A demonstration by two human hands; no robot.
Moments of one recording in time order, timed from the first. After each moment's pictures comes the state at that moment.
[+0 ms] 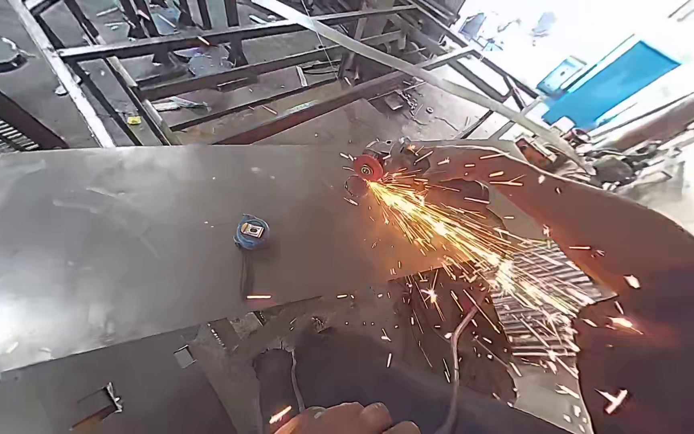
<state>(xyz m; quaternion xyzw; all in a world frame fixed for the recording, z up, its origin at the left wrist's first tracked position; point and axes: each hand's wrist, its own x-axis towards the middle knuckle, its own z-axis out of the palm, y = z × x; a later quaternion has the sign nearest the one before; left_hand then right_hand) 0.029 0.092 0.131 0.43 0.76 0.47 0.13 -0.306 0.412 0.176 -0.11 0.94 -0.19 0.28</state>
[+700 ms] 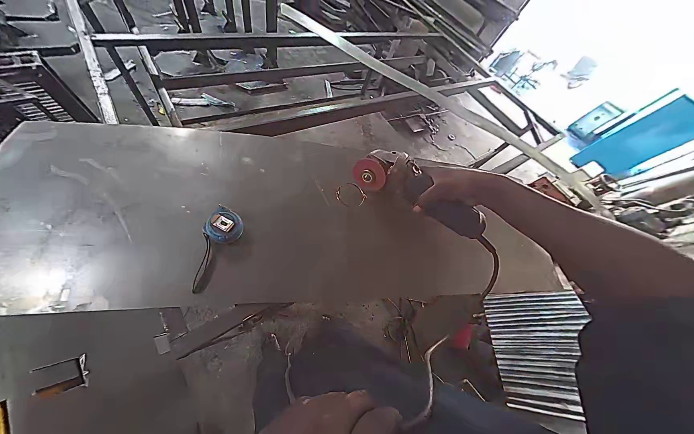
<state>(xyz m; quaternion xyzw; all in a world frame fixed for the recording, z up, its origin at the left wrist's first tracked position) 0.028 0.174 0.118 0.33 0.80 0.48 0.12 -0.348 0.460 0.145 -0.10 0.86 -0.31 0.39</state>
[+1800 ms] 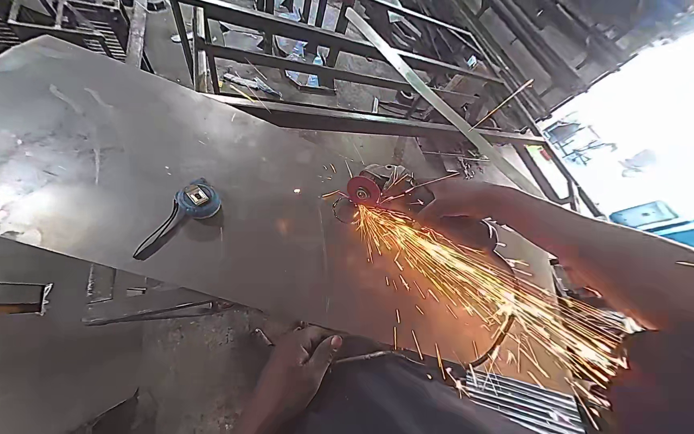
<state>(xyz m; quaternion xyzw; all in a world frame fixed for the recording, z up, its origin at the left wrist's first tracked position) -0.042 0.286 0.002 -0.13 0.68 0.72 0.05 -0.406 0.431 0.162 -0.22 0.87 -0.17 0.40</state>
